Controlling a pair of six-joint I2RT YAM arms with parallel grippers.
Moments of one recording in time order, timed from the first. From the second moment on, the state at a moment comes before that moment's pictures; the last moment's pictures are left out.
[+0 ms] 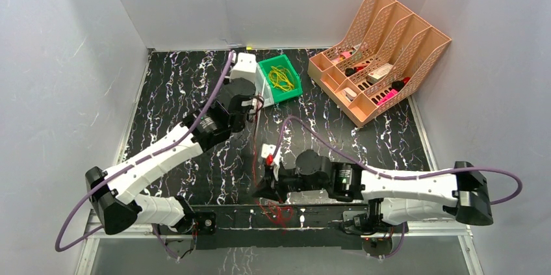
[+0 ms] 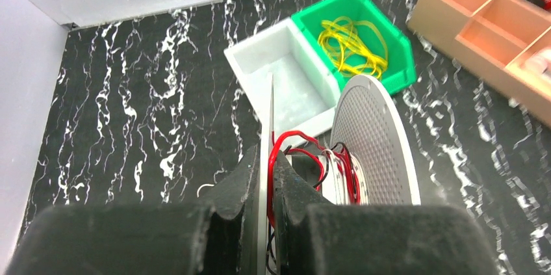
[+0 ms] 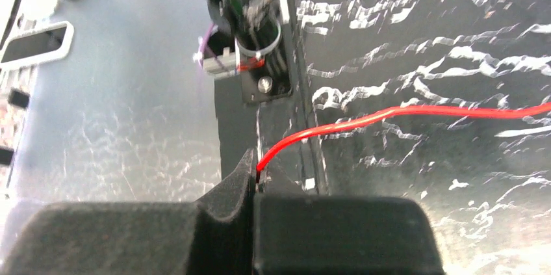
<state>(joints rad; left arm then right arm) -0.89 1.27 1.30 -0.41 -0.81 -0.15 1.40 1.10 0.67 0.14 -0.21 0.23</state>
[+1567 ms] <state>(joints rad) -0.87 1.00 1.25 -0.80 0.02 -0.01 0.66 1.20 0.75 -0.04 -0.34 0.19</state>
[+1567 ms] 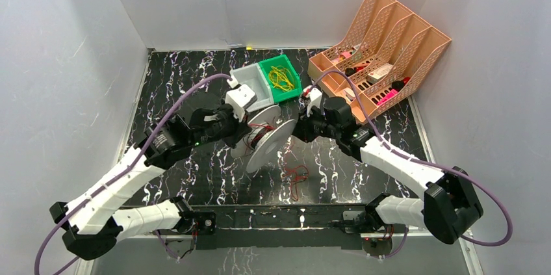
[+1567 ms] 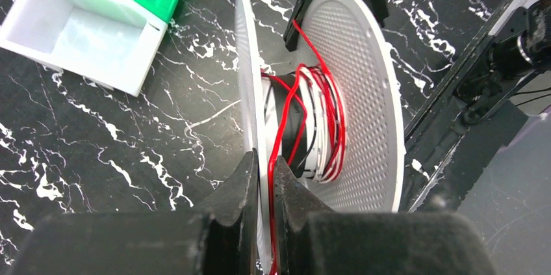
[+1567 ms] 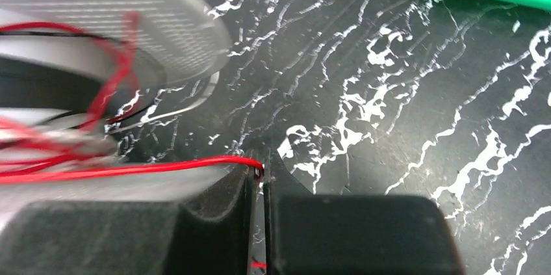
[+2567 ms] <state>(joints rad) -0.88 0.95 1.41 -0.81 -0.01 -0.05 0.58 1.18 0.52 0.18 -0.41 0.34</state>
